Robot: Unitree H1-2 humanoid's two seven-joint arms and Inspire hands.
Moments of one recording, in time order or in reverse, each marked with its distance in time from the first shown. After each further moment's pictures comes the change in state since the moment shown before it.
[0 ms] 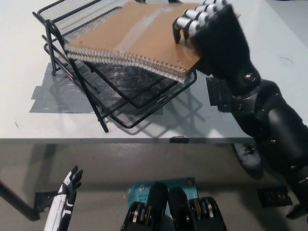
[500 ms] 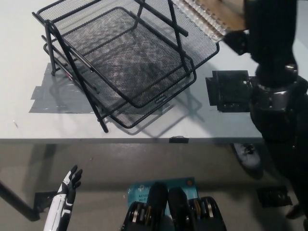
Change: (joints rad) left_arm -0.002 0.000 0.000 0.000 -0.007 0.000 0.000; right_arm 0.026 0.026 -0.136 -0.305 0.150 0.075 0.066
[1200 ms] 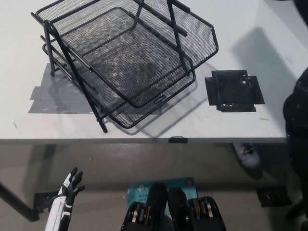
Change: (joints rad) left_arm 0.011 -0.012 -0.001 0.000 -0.023 0.000 0.000; right_arm 0.039 0.034 -0.222 -0.075 0.249 0.124 -0.053
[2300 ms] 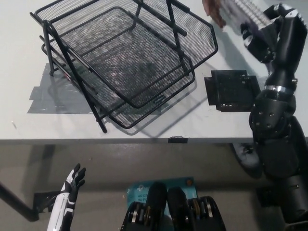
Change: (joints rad) left_arm -0.016 -0.007 -0.007 0.000 0.002 0.000 0.001; right_arm 0.008 0.080 -0.026 0.455 0.165 0.007 -0.039
